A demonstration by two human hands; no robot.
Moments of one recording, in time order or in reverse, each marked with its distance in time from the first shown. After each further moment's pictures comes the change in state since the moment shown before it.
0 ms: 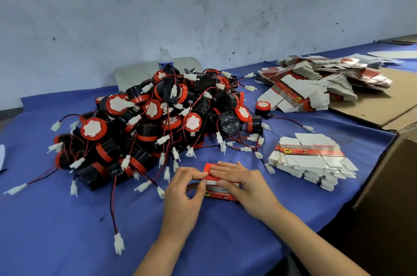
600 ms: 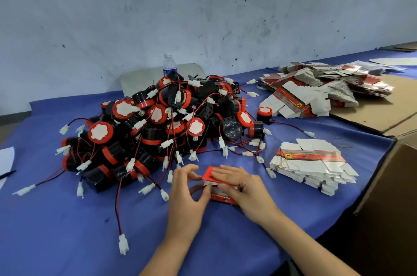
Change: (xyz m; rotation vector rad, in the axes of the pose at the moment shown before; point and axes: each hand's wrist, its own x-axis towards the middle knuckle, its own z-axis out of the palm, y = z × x) left_hand -0.003 0.004 0.004 -0.057 0.058 -0.094; right_hand 0.003 -0.013 0.004 0.042 0.018 0.051
